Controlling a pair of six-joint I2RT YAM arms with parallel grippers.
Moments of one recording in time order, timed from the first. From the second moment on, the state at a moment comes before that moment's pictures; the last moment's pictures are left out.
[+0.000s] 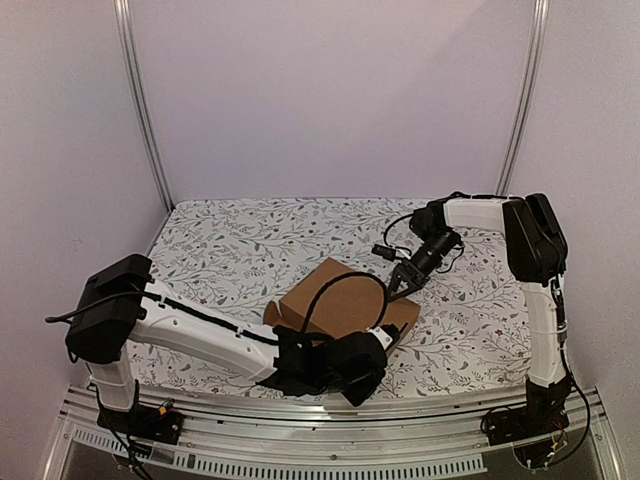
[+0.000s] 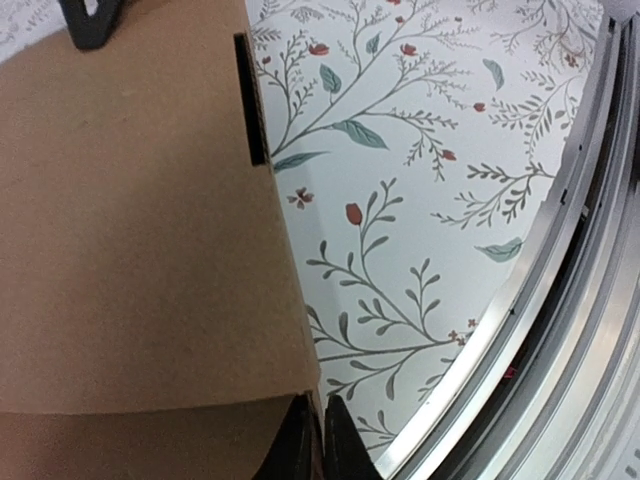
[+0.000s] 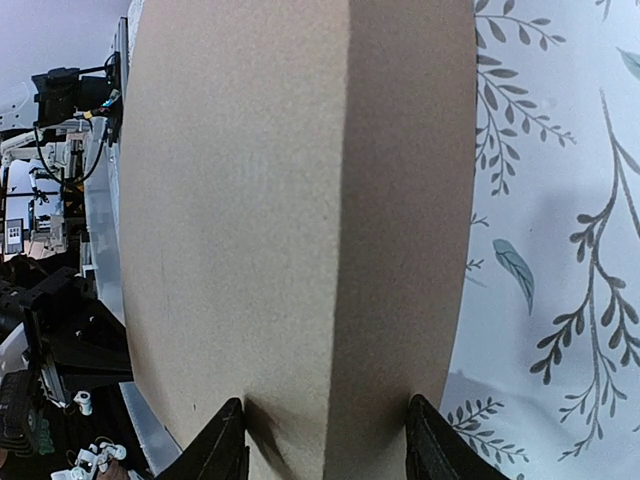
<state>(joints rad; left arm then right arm) -1.42 1.96 1.21 -0.17 -0.35 -0.43 0.41 2.26 1.71 -1.18 -0.82 -0.52</state>
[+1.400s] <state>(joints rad) -1.14 1.34 0.34 0.39 -0.77 -0.34 0.39 2.20 1.86 -1.33 -0.72 -0.54</state>
